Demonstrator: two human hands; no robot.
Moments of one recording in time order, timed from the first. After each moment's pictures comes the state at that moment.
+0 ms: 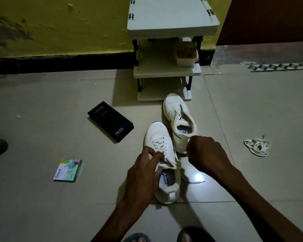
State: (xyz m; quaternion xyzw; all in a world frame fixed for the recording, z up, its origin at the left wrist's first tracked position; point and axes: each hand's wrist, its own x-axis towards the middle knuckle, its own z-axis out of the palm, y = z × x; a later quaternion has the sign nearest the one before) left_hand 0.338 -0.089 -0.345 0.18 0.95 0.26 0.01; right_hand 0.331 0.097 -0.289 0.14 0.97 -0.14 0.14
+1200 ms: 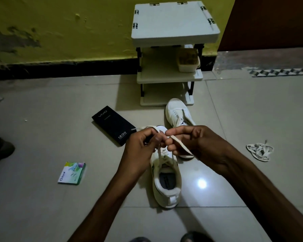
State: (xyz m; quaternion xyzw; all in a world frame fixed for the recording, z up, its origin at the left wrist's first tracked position) left_hand 0.292 -0.089 -0.264 0.13 0.80 0.58 0.08; right_hand 0.321 0.091 -0.232 0.10 0.60 -0.76 0.20
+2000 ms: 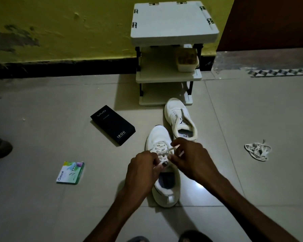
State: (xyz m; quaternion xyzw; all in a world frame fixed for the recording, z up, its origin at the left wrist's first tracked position) left_hand 0.313 -0.084 -0.321 0.11 0.96 0.23 0.09; right_hand 0.333 0.074 -0.293 0.09 0.95 -0.29 0.08
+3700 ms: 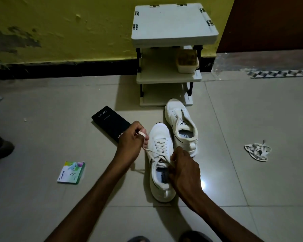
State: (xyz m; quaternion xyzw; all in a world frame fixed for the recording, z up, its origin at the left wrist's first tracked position) left_hand 0.260 -0.099 -0.290 -0.01 0.81 0.57 0.11; right_hand 0.355 0.044 -0.355 0.12 0.94 -0.32 -0.07
